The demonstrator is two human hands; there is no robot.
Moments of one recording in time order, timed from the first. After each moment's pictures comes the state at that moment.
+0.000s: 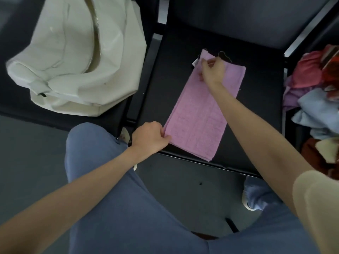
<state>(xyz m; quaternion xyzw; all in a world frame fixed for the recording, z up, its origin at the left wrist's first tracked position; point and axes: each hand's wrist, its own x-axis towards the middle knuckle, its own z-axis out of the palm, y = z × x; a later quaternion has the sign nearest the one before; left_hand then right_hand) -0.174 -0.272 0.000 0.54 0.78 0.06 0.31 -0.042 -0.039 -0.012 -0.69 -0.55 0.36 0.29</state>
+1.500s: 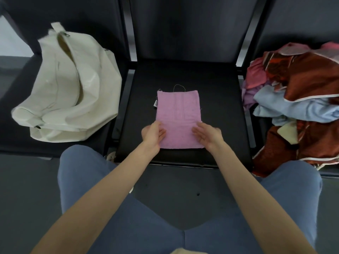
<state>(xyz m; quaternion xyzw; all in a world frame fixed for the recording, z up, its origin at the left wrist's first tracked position) -0.086 -0.233 0.025 0.01 0.65 0.51 0.57 0.085 -0.204 0.018 -0.65 -0.14 0.64 0.38</state>
